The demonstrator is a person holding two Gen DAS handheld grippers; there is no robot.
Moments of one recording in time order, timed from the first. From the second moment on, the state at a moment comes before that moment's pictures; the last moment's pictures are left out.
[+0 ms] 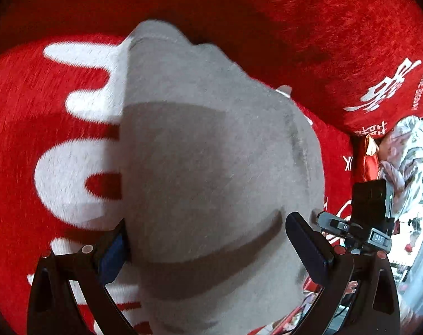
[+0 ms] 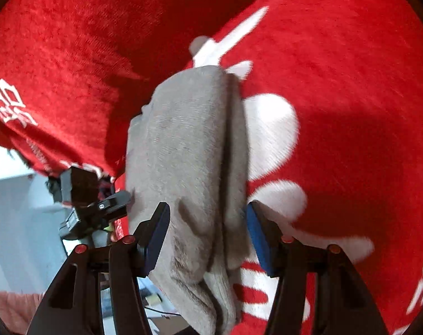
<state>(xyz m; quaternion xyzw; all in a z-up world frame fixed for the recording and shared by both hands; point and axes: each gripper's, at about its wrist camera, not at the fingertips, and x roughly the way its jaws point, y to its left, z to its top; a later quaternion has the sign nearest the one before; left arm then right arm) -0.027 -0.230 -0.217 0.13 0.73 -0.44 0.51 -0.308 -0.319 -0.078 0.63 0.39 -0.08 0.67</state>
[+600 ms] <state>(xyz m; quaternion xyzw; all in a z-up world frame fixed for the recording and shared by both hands) -0.038 -0.230 -0.194 0.17 0.68 -0.47 0.54 -0.279 -0.307 -0.076 0.66 0.36 -0.06 0.66</state>
